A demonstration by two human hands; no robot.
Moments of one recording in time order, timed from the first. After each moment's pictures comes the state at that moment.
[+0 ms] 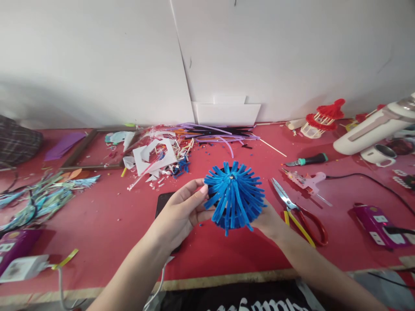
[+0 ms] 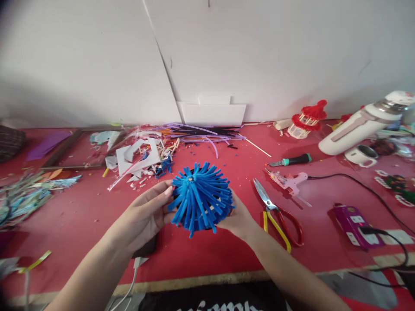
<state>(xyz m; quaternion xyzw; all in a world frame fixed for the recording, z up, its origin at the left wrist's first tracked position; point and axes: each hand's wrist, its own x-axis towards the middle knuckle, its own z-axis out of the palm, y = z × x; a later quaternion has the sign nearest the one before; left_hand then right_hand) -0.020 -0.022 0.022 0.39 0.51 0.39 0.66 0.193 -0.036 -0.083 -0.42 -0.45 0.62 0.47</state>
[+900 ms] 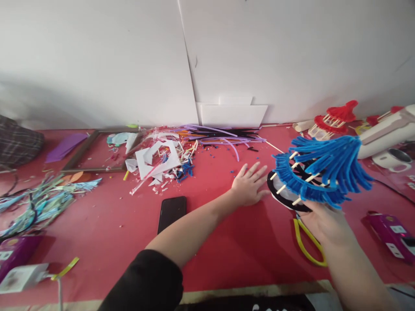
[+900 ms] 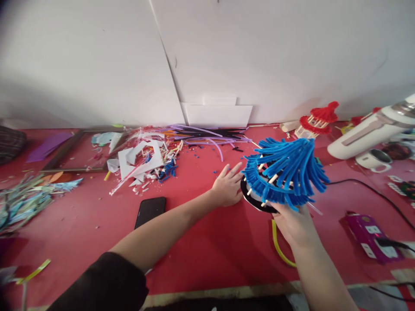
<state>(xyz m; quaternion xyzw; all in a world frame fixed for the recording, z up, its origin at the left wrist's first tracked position) 0.099 0.073 -0.110 0.93 0.33 0.11 0.08 0.261 -0.018 -0.047 -0.48 -0.36 0.51 0.62</state>
